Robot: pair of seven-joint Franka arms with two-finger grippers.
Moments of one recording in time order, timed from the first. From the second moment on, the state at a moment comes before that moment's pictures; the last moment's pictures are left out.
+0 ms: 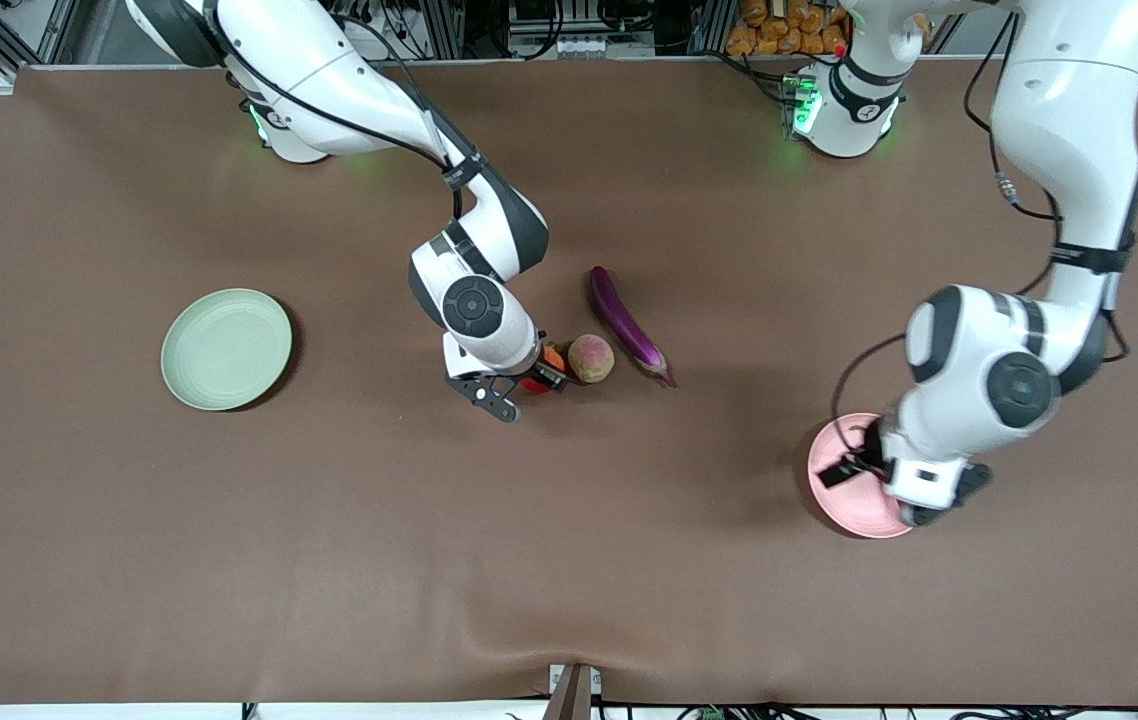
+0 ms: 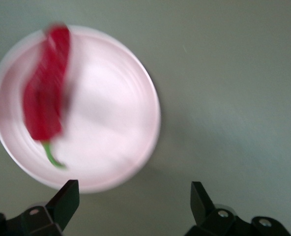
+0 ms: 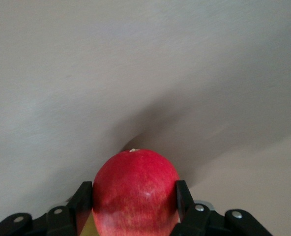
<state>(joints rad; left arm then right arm) -0.01 0.57 -0.26 -1.64 0.06 2.22 -0.79 0.60 0.72 0.07 -1.57 0.13 2.23 1.18</state>
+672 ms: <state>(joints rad) -0.07 0.38 -0.46 -2.06 0.06 2.47 -1.12 0.24 0.43 0.05 -1.55 0.12 1.59 0.62</state>
